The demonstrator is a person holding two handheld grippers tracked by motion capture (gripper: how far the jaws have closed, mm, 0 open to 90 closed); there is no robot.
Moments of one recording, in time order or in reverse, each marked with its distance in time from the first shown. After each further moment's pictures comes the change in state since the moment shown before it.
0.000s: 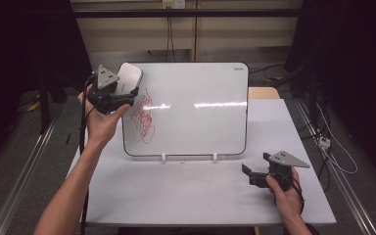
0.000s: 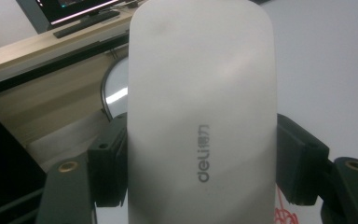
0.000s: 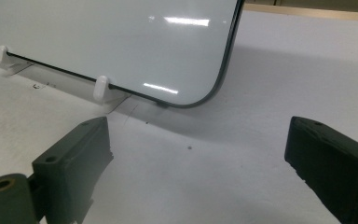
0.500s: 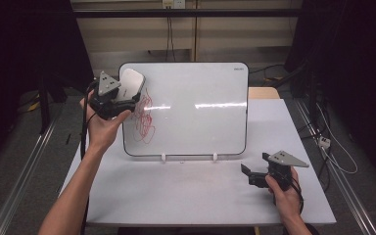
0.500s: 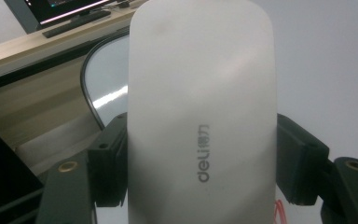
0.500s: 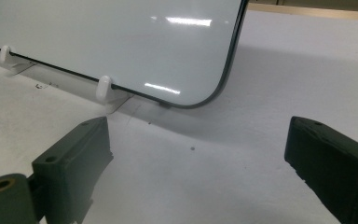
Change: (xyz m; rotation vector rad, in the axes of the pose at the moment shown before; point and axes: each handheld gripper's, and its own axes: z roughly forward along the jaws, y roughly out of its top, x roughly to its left) left arm -0.007 -0.010 -0.001 -0.011 -0.031 0.005; right arm 0.001 0.001 0.002 0.003 0.006 0.001
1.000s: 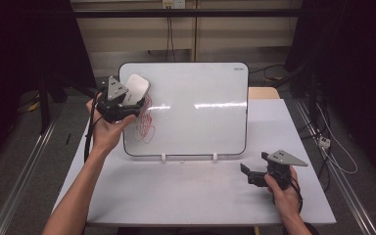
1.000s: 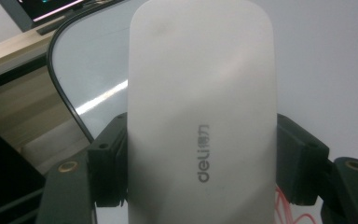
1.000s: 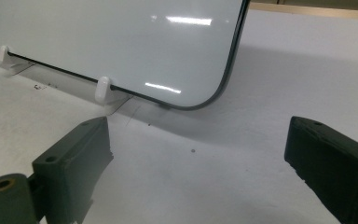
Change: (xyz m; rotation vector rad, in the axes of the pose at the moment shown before) left arm -0.009 -0.010 0.014 0.043 0.006 0.058; right arm 0.000 0.000 0.002 0.005 0.003 -0.001
